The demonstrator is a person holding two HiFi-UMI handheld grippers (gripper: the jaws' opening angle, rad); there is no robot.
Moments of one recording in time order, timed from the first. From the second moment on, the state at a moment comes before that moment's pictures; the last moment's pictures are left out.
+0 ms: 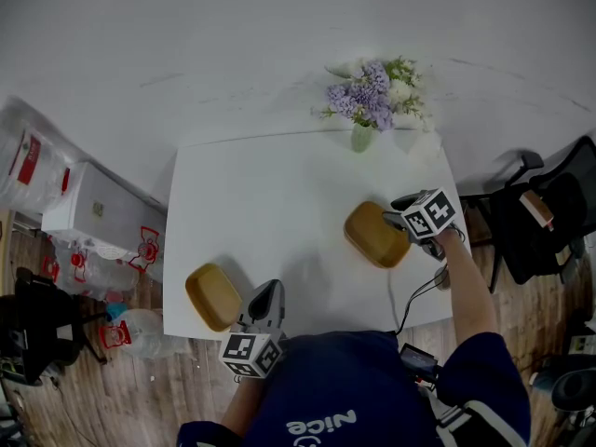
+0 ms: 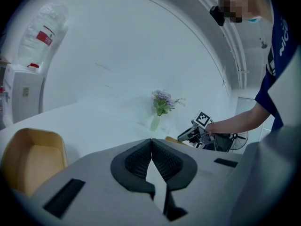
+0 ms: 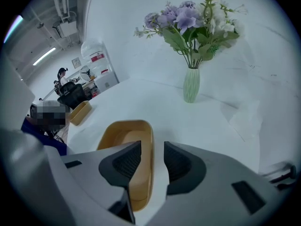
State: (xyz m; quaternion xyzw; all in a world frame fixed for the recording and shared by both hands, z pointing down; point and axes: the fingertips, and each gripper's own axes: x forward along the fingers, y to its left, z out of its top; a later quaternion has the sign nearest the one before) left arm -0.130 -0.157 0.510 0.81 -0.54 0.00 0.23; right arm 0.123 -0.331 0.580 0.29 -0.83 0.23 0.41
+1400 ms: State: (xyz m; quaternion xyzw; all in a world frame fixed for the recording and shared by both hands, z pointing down) left arm -0.142 -0.123 0.505 0.77 -0.60 0.00 0.22; right arm 0.100 -0.311 0.574 0.29 -0.84 0.28 0.37
